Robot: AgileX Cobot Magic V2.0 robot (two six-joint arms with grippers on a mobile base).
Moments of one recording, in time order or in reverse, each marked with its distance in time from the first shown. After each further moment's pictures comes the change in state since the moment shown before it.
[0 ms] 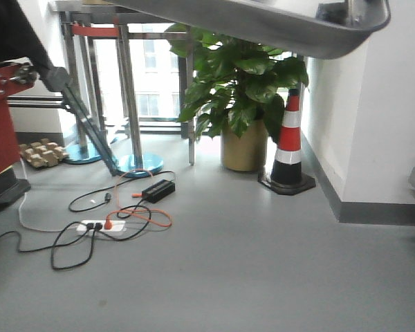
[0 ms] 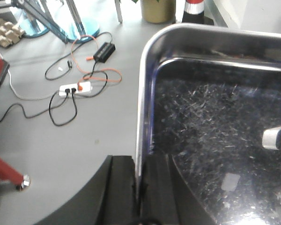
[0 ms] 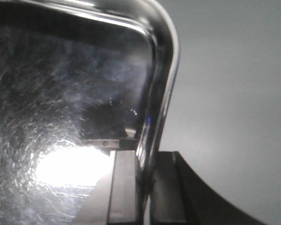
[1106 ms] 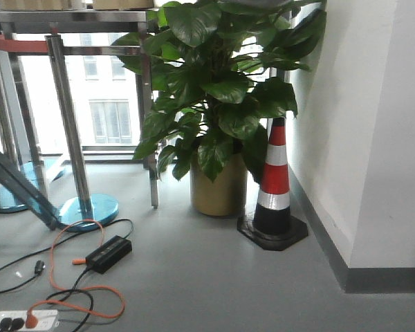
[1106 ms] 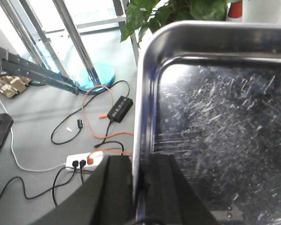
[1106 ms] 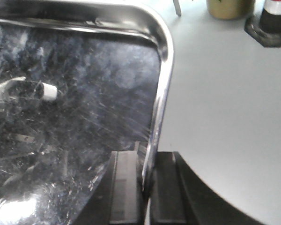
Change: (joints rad) left arm 0.014 -0.017 -0.002 0.043 0.109 0.000; right arm -0.012 0.000 0.008 -0.026 -0.243 -0.002
